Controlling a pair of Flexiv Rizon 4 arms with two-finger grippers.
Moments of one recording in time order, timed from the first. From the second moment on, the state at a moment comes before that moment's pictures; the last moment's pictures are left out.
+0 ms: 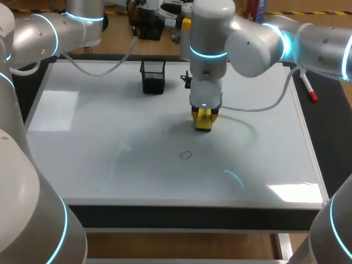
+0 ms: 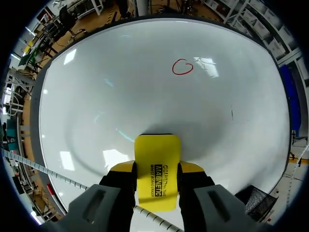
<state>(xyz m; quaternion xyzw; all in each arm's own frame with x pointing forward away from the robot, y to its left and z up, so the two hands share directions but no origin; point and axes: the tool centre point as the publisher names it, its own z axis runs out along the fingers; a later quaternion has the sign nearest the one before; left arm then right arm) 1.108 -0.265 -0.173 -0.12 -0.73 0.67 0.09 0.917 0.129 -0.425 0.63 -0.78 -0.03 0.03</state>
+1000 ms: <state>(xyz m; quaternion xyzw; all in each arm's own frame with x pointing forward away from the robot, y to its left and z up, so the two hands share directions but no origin) 1.108 -0.265 -0.173 -0.12 -0.73 0.67 0.09 0.941 0.061 -0.390 0.57 -0.82 0.00 0.01</state>
